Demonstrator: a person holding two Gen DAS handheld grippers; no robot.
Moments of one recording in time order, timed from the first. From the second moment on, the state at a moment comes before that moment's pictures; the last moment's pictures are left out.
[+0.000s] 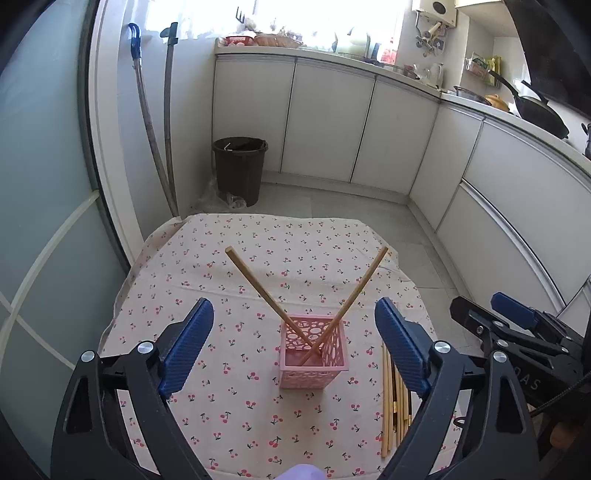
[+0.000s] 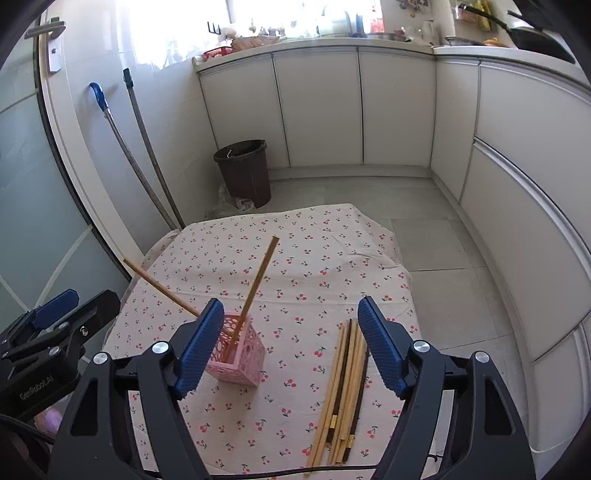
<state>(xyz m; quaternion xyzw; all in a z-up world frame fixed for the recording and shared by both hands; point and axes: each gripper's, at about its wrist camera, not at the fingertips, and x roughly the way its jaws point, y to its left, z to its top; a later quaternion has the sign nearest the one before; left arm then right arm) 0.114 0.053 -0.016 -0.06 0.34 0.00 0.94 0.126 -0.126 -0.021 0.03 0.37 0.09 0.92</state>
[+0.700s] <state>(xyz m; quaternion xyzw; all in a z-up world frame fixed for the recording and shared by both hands) 0.147 -0.124 -0.161 0.09 0.56 -0.16 0.81 0.124 -0.310 -0.024 0.32 0.40 0.04 0.86</state>
